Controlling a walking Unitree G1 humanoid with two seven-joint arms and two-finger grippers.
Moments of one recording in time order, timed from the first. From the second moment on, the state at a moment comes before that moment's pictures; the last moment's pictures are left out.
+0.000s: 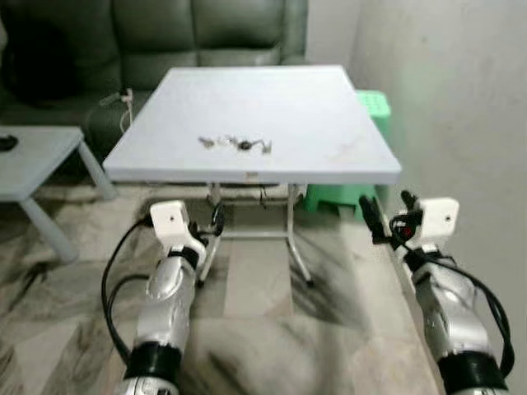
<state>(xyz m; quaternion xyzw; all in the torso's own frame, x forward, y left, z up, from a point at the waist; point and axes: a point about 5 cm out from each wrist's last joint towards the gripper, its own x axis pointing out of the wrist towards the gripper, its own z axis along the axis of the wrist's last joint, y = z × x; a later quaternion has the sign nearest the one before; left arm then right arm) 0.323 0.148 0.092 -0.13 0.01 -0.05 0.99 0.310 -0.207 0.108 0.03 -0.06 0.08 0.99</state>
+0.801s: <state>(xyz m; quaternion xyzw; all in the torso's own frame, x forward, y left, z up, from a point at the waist) 0.321 0.148 0.090 -0.13 0.01 -0.05 0.99 0.308 -0.204 0.107 0.02 -0.05 0.10 0.99</state>
